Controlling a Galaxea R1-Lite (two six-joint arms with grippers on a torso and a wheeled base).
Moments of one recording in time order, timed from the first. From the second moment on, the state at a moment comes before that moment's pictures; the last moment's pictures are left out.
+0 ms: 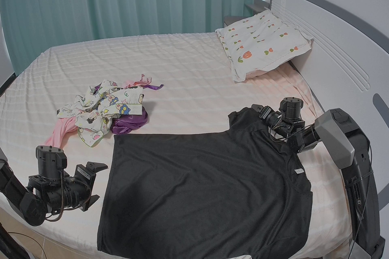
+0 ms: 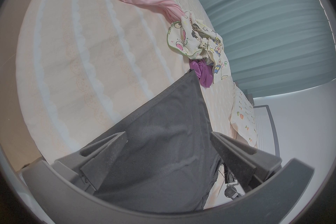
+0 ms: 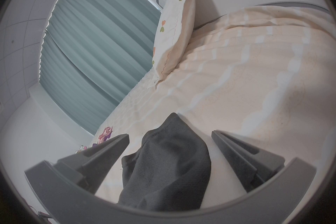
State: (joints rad) left arm -0.14 1.74 -0.23 -0.86 -0.08 -1.26; right arm 0.17 2.70 -1.71 -0.76 0.07 0.74
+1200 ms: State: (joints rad) left arm -0.13 1.77 -0.24 -0.87 -0.07 -1.26; right arm 0.11 2.76 -1.95 -0.75 0.08 0.75
